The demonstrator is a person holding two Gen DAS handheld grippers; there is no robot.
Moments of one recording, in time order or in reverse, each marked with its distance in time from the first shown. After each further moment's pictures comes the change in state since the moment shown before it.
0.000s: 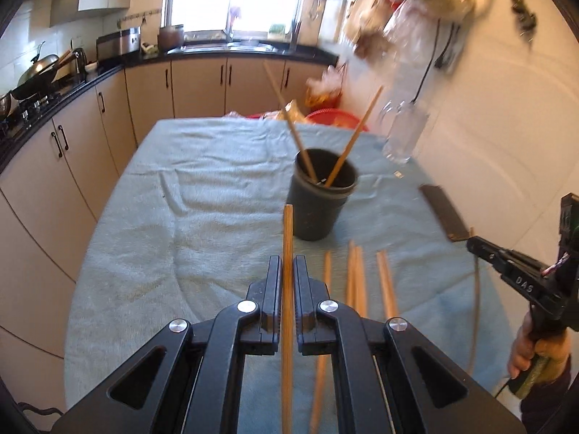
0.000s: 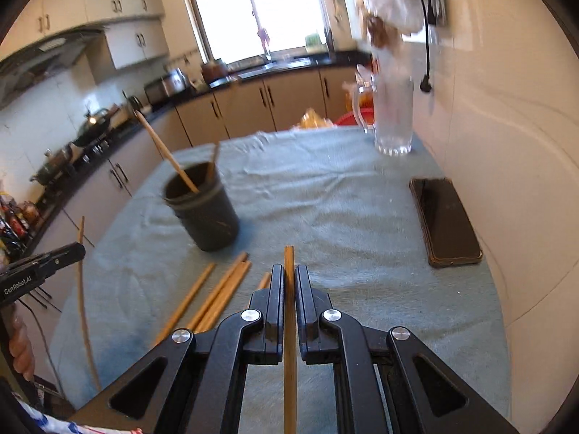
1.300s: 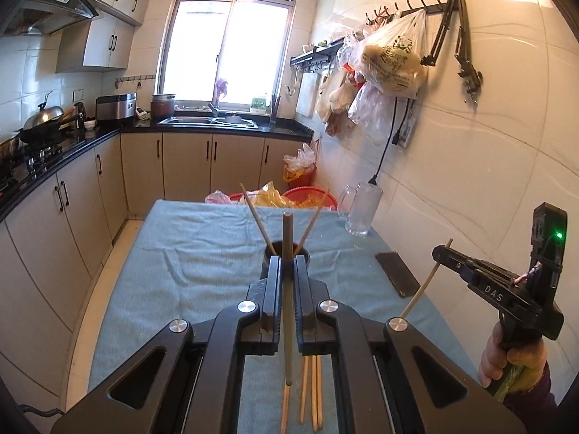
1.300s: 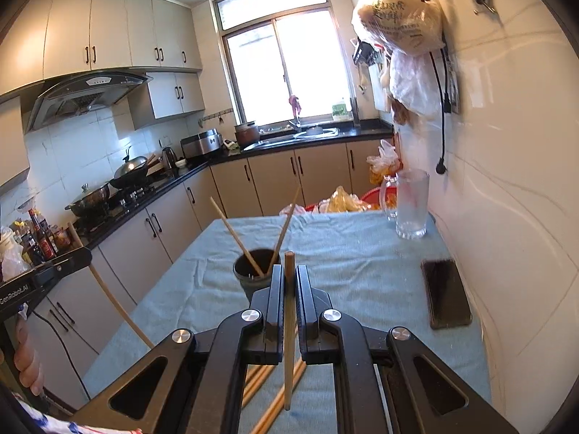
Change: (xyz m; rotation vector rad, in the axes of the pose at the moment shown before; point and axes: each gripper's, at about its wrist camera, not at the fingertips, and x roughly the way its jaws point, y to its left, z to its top) left arm -0.114 -0.026 0.025 0.026 -0.284 -0.060; right arm -0.086 0.040 0.038 -0.065 -0.255 0.081
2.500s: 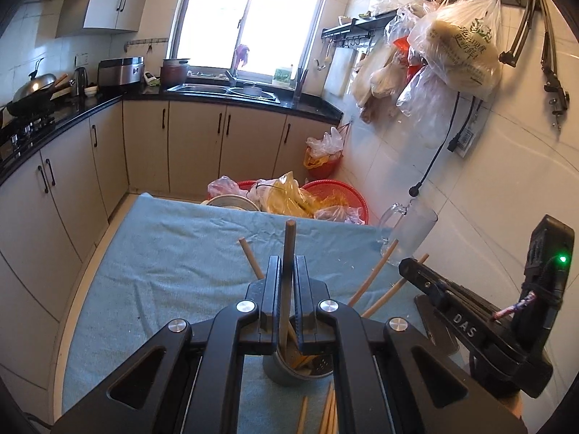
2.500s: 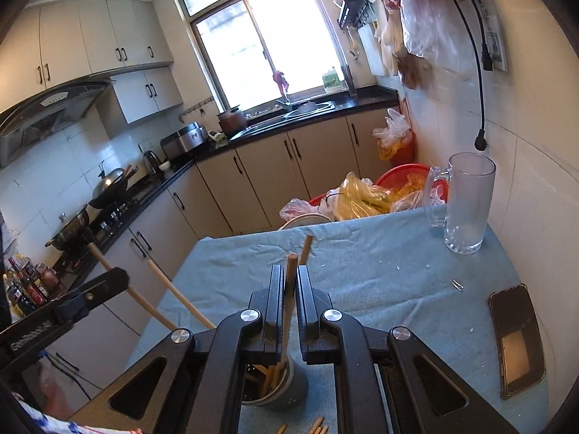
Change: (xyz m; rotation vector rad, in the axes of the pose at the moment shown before) left arm 0.185 0.034 0.074 -0.105 0.115 0.049; right arm 0.195 -0.014 0.064 0.144 0.100 0.011
